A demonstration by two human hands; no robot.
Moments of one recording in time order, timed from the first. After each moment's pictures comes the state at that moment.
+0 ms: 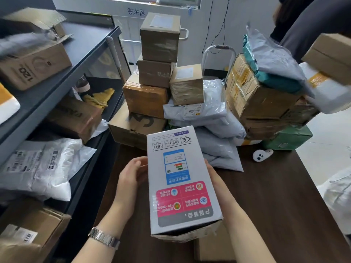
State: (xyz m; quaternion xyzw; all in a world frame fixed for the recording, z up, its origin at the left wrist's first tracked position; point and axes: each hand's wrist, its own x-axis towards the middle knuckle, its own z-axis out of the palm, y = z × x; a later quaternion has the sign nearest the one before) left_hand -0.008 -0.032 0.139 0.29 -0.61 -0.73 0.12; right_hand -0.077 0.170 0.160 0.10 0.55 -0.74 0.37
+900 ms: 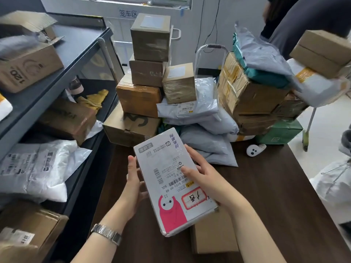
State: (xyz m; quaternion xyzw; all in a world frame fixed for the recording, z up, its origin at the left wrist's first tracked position) left_hand -0.005 -0.019 0.128 0.32 -0.57 -0.76 -0.02; right_hand -0.079 0.182 0.177 -0.13 0.72 -0.60 0.33
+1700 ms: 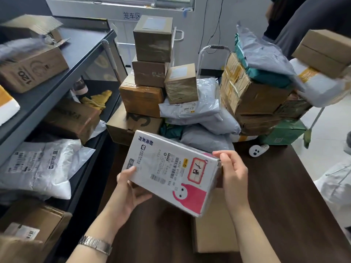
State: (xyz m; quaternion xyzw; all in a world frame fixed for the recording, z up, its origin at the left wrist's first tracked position) left_hand 0.022 -0.039 0.118 0.27 -0.49 -0.83 -0.01; right_hand -0.070 0.201 0.170 -0.02 0.73 -0.68 -0.02
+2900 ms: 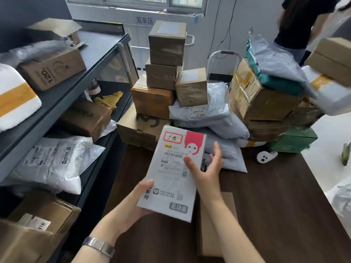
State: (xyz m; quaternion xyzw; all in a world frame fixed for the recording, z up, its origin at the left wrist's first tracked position) left_hand 0.045 -0.044 0.118 0.18 -0.55 -0.80 -0.16; right_hand -0.059 0.136 0.155 -0.01 0.72 -0.69 0.09
